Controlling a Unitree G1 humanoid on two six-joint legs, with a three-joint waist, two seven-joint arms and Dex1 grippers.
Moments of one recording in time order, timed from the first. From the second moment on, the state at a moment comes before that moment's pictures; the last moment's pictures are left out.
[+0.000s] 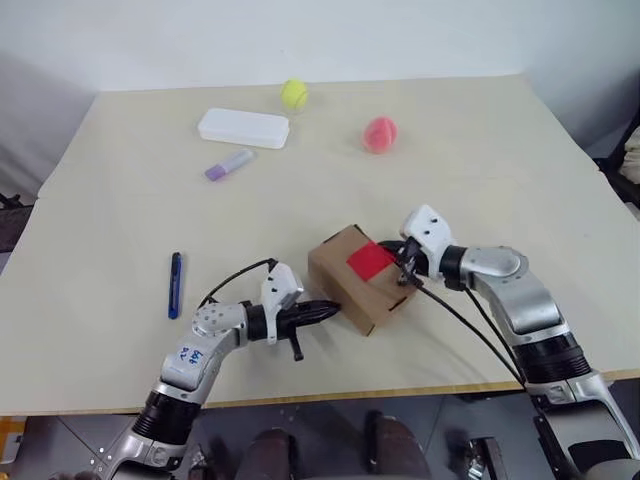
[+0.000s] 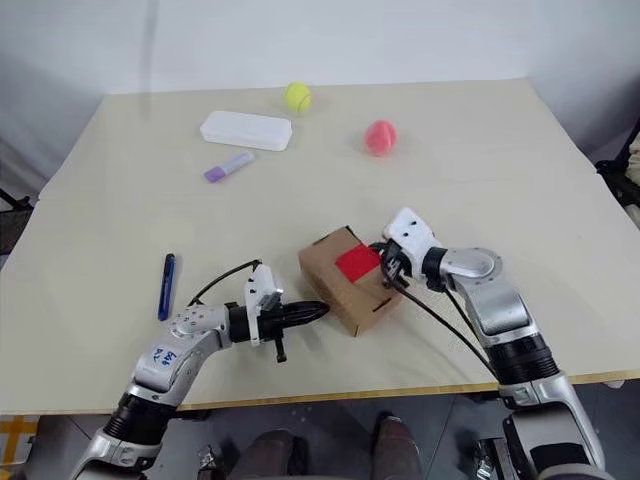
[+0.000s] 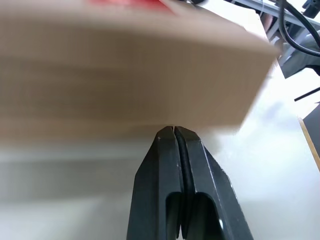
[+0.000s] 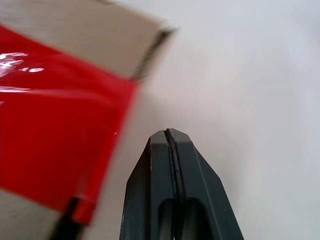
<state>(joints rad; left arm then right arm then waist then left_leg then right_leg) -0.24 0.38 -0.17 -0.15 -0.31 0.41 -0.84 -0.56 -0.58 0.10 0.11 0.10 0.36 0.71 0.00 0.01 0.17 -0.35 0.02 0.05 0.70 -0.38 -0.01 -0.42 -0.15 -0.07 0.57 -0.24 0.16</state>
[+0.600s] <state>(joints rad) -0.17 0.43 0.05 -0.31 -0.36 0.51 -0.64 -0.48 -0.66 -0.09 0.10 0.18 0.36 0.73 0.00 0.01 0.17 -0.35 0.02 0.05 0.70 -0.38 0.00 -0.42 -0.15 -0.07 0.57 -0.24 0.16</state>
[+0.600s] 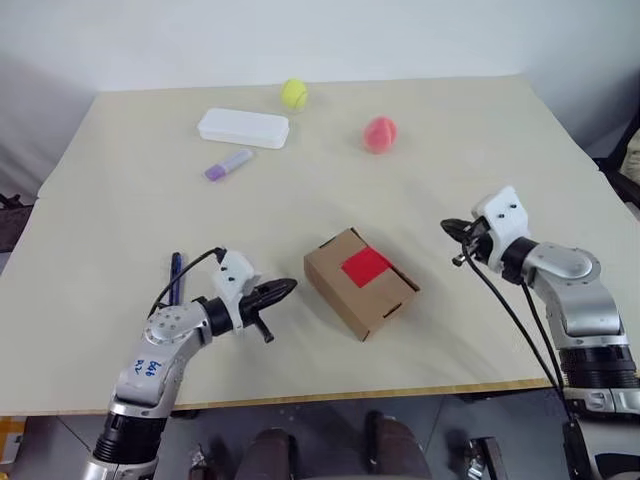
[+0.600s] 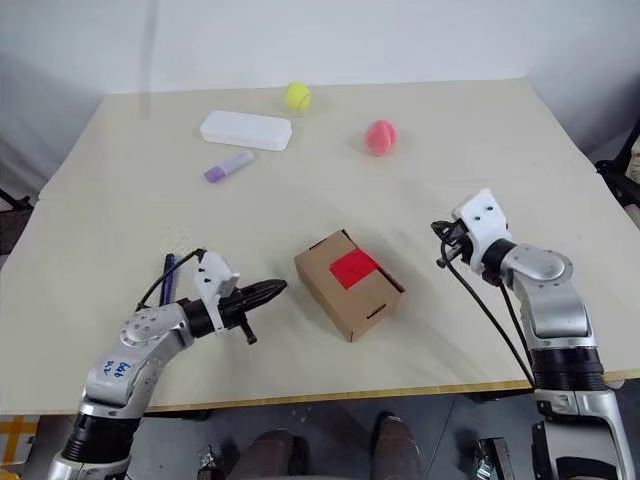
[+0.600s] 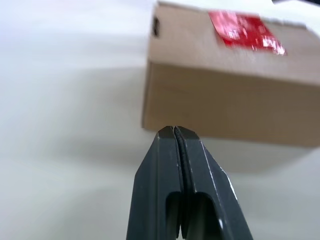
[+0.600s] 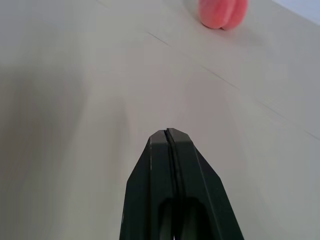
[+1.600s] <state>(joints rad) 0.60 0.43 0.99 -0.69 -0.78 0.70 -0.52 -0.68 -0.64 -0.10 0.44 0.35 0.22 1.04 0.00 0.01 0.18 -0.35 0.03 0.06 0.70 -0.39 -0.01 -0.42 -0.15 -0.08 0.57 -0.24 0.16</state>
